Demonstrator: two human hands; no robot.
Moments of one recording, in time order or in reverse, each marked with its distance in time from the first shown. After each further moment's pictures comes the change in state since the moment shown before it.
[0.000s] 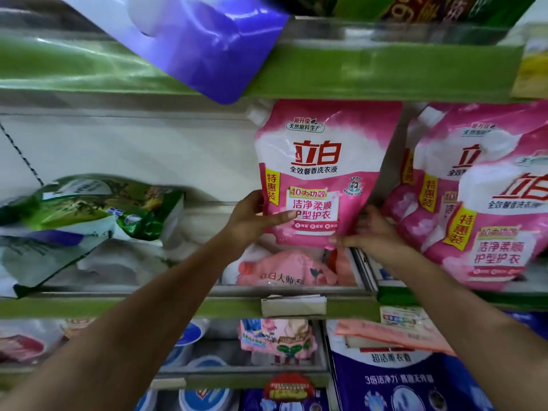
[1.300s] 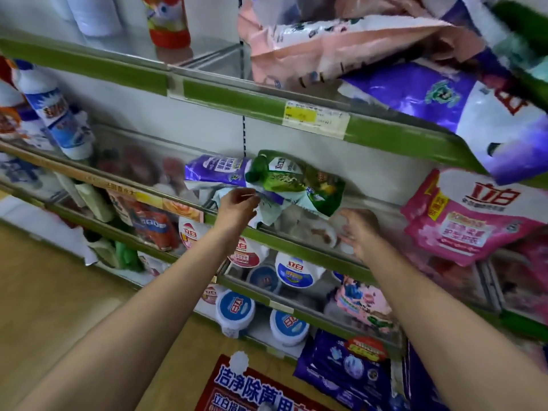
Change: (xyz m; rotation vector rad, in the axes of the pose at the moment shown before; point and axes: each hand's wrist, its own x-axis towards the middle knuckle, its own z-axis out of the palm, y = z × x) left_hand -0.207 0.053 -0.280 -0.182 0.666 -0.248; right_hand -0.080 -0.142 0.295 0.088 0.043 0.340
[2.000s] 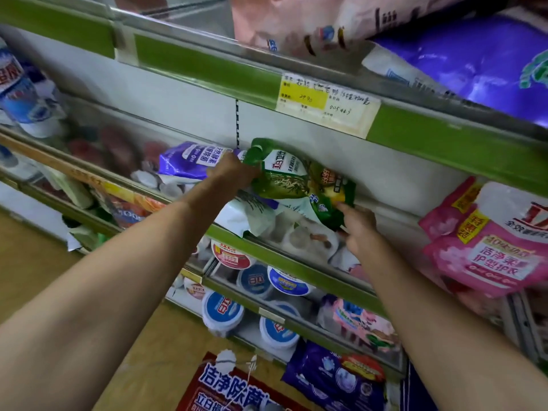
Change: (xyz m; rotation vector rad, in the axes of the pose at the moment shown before) left_hand 0.132 0.016 0.032 0.638 0.120 -0.180; right_hand 0.116 0.017 0.032 0.062 -0.012 0.065
